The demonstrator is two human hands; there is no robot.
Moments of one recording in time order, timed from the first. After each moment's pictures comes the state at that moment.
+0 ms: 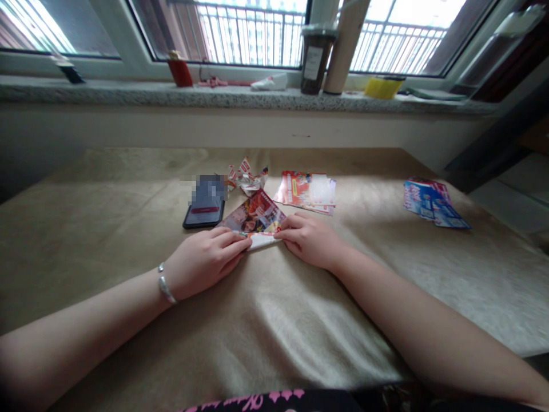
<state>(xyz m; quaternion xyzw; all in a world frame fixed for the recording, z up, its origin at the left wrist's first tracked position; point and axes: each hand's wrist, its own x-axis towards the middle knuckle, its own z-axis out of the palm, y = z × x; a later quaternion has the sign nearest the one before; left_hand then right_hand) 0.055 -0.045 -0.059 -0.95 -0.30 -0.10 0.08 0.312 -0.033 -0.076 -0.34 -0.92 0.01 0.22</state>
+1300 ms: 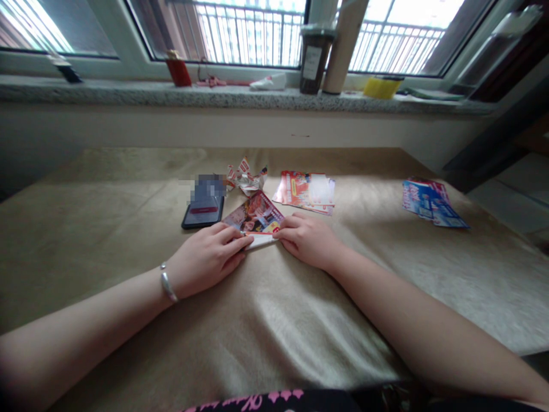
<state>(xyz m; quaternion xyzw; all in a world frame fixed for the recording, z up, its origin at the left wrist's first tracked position) 0.063 -0.041 -0.058 -0.94 -0.31 -0.10 0.07 0.311 -0.034 -0.074 -0.37 -0.91 -0.02 0.19</state>
